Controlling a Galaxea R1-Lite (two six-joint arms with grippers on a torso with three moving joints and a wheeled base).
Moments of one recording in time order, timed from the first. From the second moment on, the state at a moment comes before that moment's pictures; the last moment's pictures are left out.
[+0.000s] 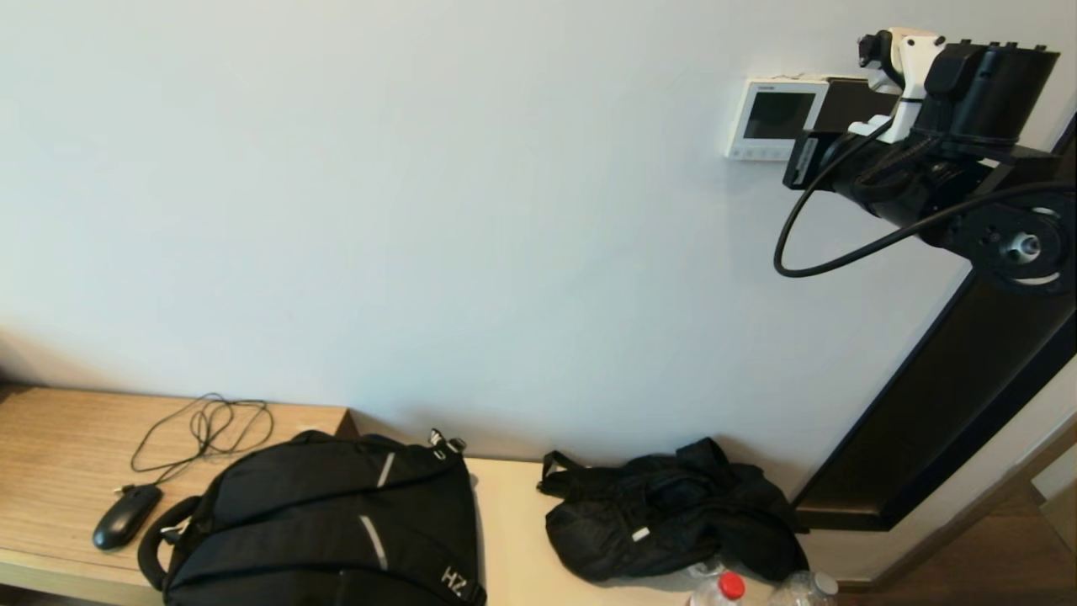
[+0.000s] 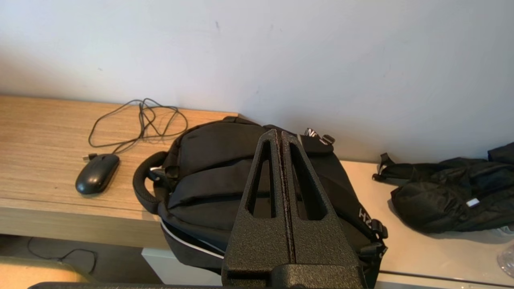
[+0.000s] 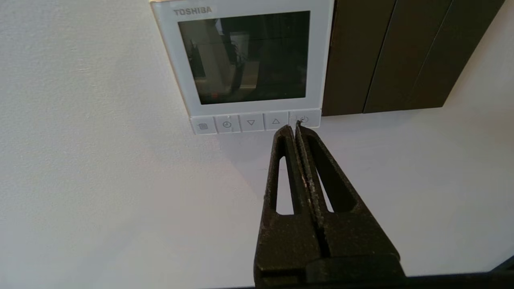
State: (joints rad) left arm 0.00 0.00 0.00 -0.01 0.00 -0.01; right arm 0.18 1.78 -1.42 -0.51 -0.26 -0.02
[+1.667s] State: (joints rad) left arm 0.00 0.00 0.00 -0.01 0.00 -0.01; right arm 0.14 1.93 -1.56 -0.50 -0.29 -0.03
